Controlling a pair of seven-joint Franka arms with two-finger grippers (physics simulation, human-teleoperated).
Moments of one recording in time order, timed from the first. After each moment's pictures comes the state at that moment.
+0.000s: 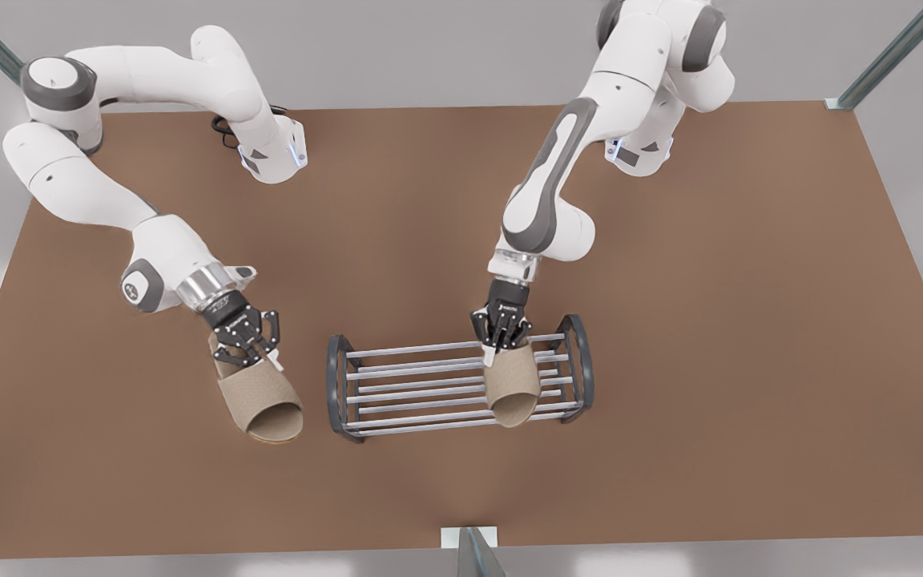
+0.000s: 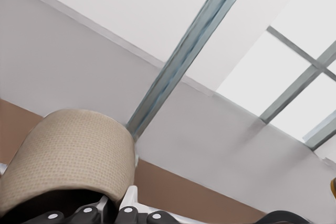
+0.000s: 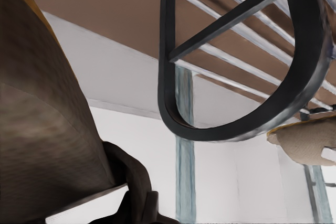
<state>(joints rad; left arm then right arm) -0.96 0.56 0.45 -1.62 1.93 2.97 -2.90 -1.06 1.16 1.43 -1.93 -2.02 3.05 -2.27</state>
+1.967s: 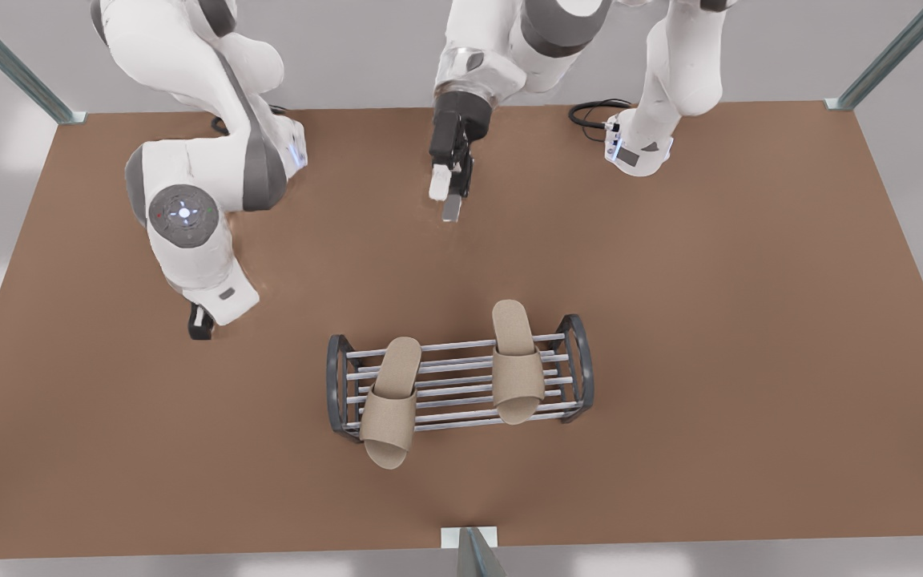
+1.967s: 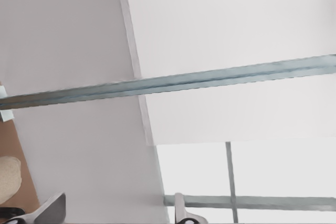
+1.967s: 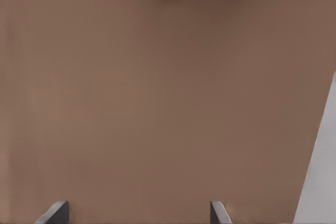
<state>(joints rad) -1.37 0.21 0.63 -1.31 0.88 2.33 -2.68 0.25 0.24 -0.04 -1.47 -0.25 1.51 -1.23</state>
